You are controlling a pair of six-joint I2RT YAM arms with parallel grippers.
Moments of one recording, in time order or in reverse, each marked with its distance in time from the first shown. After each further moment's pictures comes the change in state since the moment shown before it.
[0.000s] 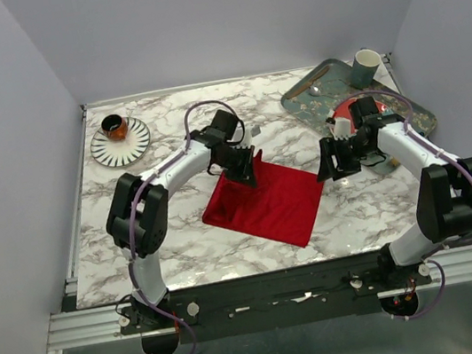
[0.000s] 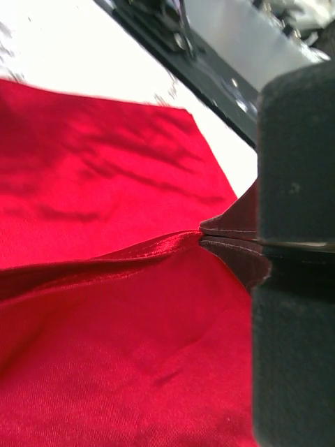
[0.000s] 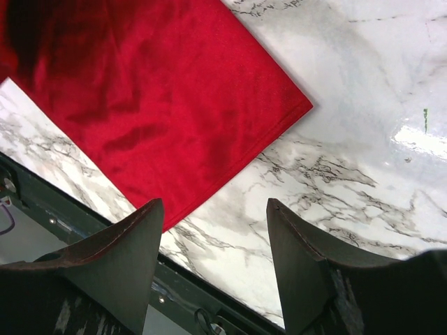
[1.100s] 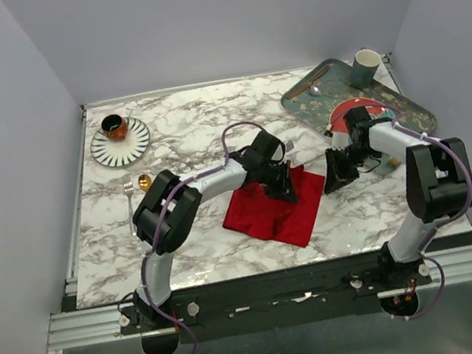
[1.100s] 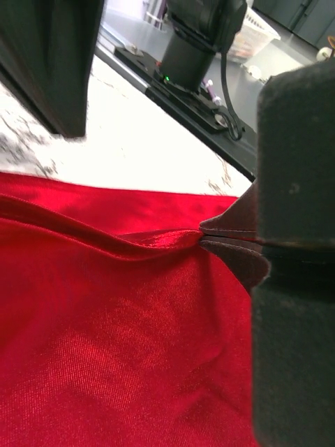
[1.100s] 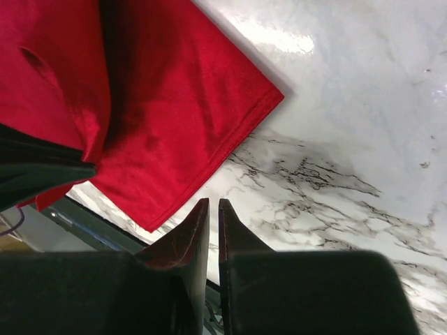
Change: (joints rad) left arm -0.233 0.128 -0.063 0.359 0.021 -0.418; right arm -0.013 0.142 -0.017 -0.007 0.012 0.015
